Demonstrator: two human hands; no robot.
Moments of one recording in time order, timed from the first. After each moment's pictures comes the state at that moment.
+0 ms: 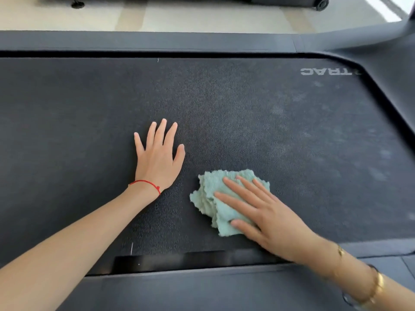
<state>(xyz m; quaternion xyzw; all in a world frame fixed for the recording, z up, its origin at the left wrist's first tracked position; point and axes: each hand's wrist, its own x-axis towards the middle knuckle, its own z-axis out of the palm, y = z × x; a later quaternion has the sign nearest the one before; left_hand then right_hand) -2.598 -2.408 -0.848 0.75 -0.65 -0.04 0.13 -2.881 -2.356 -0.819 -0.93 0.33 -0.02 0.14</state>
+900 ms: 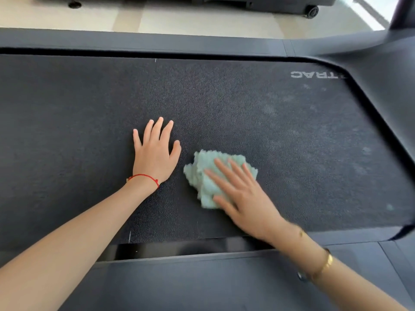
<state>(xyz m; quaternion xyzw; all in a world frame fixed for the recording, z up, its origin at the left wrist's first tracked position) -2.599 -2.405 -0.849 0.75 -0.65 -0.03 0.16 -2.852 -2.359 -0.833 -0.90 0.41 -0.09 0.12</state>
